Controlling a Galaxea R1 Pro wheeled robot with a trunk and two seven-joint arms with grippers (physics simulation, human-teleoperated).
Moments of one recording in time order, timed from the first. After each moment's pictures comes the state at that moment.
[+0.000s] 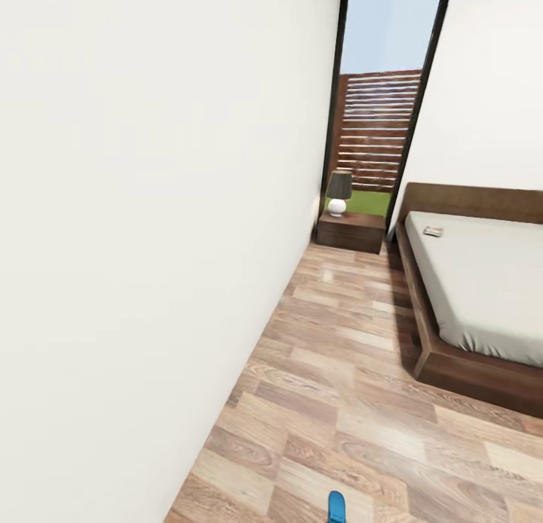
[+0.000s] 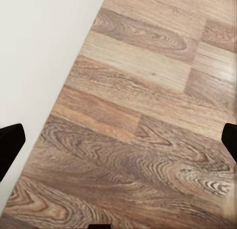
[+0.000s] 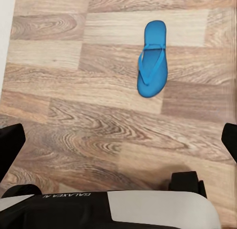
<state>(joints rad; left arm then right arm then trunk) 0.00 -0.02 0.01 -0.63 0.00 -0.18 0.00 -0.01 -0.18 -0.11 -0.47 -0.34 -0.05 0.51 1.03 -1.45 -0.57</state>
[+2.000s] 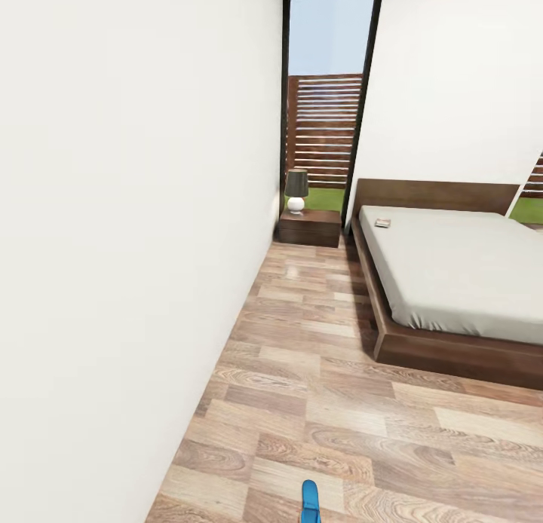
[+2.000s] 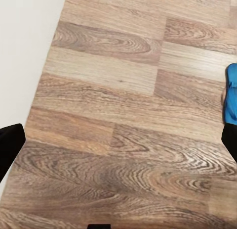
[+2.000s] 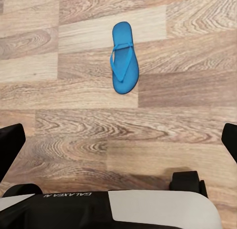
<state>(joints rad) 0.00 -0.02 0.01 -0.63 0.00 -0.18 0.00 -0.01 -0.17 -0.11 -0.47 -0.34 -0.05 0.51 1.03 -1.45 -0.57</state>
